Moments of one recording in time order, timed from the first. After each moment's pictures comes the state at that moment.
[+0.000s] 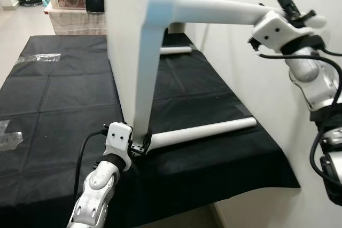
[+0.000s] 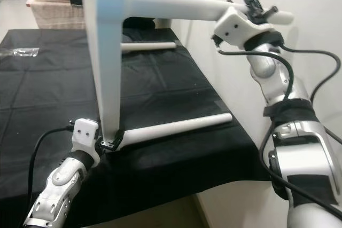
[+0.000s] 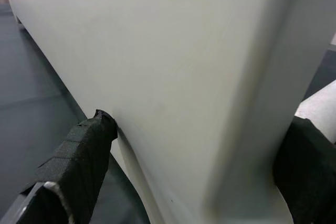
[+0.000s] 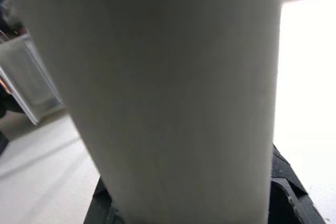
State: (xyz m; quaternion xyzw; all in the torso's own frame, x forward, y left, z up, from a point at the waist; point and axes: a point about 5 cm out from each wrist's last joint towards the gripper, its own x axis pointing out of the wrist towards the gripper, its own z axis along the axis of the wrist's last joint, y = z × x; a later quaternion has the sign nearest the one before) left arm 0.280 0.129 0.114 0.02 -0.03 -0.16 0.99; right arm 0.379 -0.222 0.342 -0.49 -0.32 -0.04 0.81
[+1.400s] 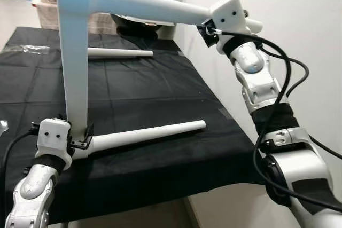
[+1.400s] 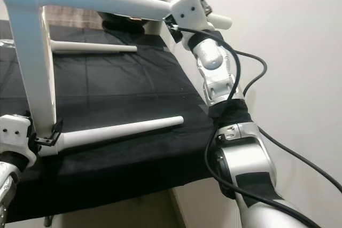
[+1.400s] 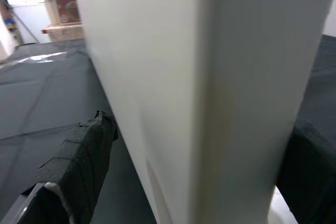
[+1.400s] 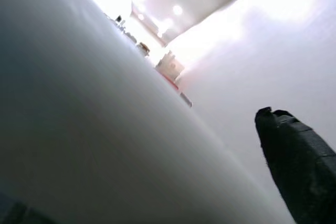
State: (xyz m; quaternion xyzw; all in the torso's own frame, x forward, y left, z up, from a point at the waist) left arm 0.249 0.241 0.156 0.11 -0.07 0.02 0.99; right arm 0.393 -0.139 0.333 -0.26 -0.26 0.09 0.93
